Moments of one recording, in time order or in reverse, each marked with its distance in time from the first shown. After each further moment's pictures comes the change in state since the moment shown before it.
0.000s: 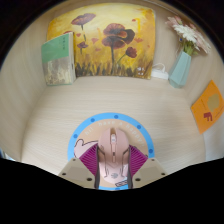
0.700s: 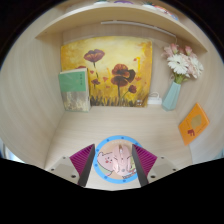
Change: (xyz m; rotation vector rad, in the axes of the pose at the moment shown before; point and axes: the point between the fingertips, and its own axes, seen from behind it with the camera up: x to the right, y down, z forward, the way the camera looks) arm -0.030 -0.076 -0.138 0.165 -0.028 0.010
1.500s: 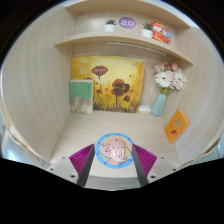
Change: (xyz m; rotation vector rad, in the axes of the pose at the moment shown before) arm -0.008 0.013 -0.128 0.100 0.059 -0.048
